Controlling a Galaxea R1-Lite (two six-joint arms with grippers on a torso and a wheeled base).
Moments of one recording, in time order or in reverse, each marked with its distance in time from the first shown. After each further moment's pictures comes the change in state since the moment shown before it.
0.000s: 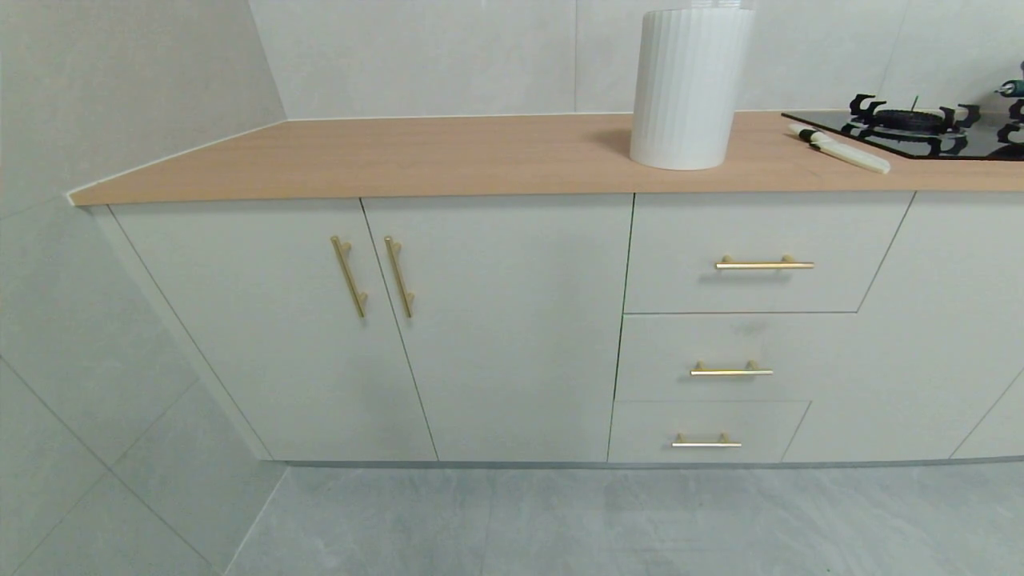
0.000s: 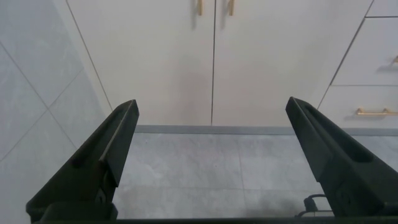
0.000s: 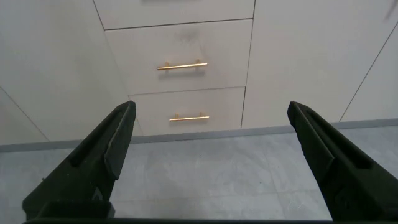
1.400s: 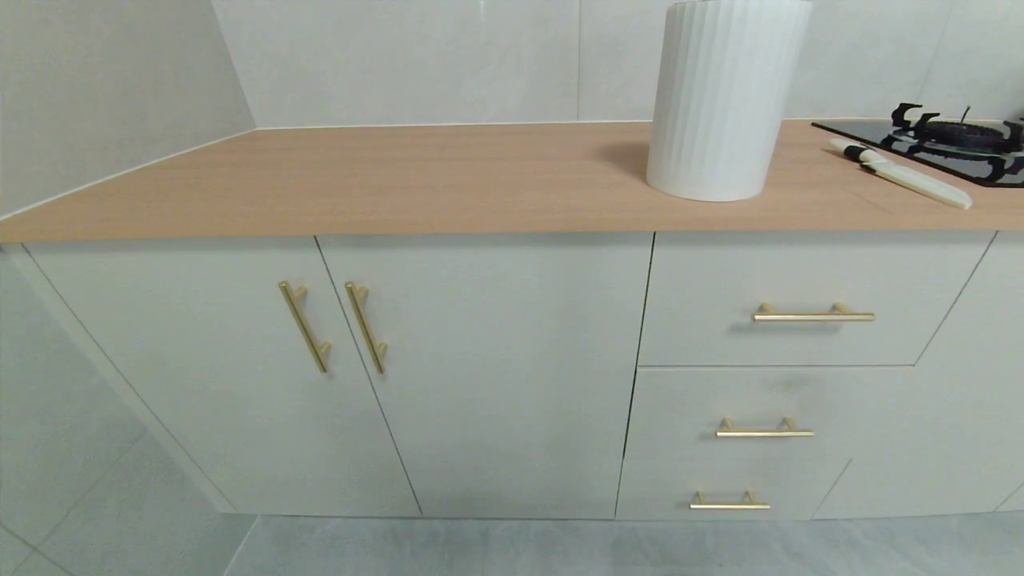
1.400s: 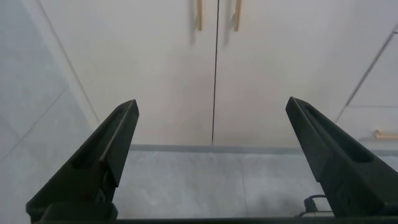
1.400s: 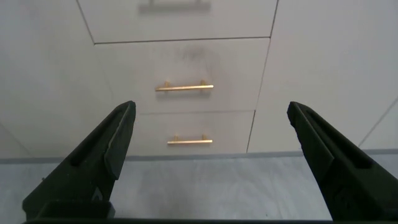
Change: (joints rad) left arm 0.000 0.000 -0.001 0.000 0.000 0.000; right arm 0.000 0.000 0.000 0.003 0.015 -0.016
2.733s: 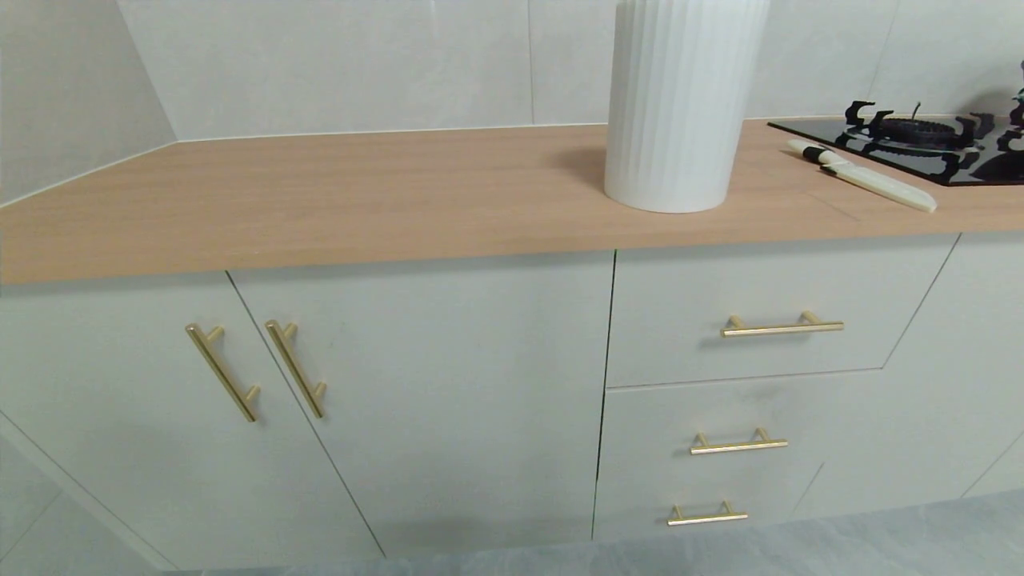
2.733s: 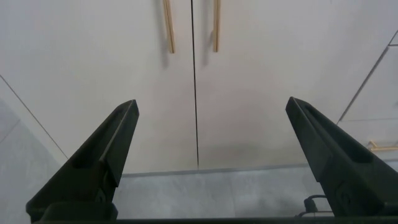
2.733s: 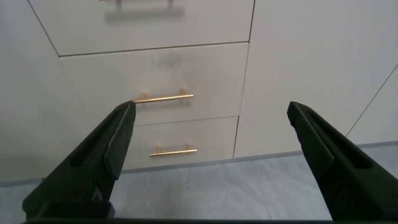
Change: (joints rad) left arm 0.000 0.000 -0.001 0.000 0.000 0.000; right arm 0.000 0.001 0.000 0.000 -0.001 -0.002
